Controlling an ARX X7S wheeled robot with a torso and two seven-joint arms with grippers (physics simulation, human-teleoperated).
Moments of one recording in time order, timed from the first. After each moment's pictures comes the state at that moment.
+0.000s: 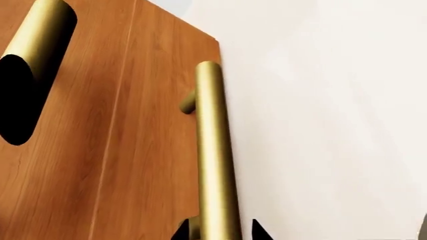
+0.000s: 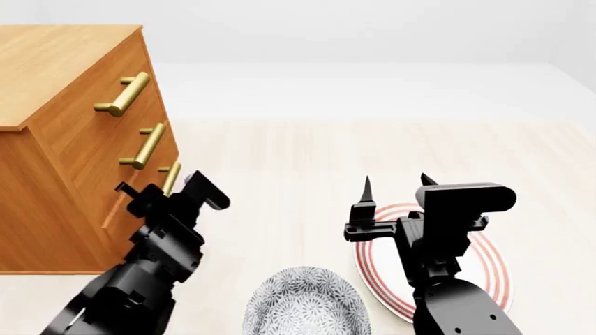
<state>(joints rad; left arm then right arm) -1.11 -0.08 0.74 -1.31 0.07 -0.57 -0.25 0.31 0.23 -0.17 -0.48 0.30 0.68 0.26</state>
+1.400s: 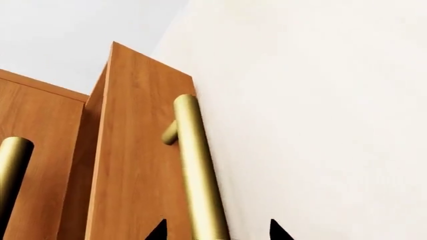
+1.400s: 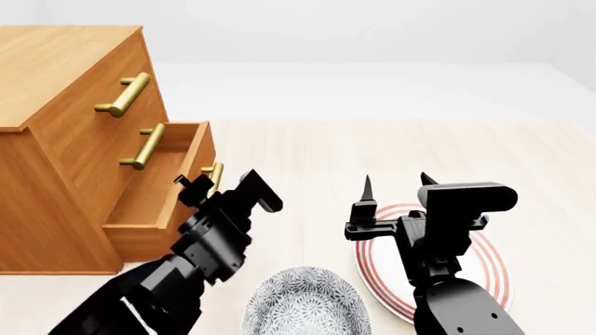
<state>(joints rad) -1.10 -0.03 1.06 -1.01 -0.25 -0.77 -0.29 0.31 0.25 -0.18 -0.46 0.34 0.65 0.27</state>
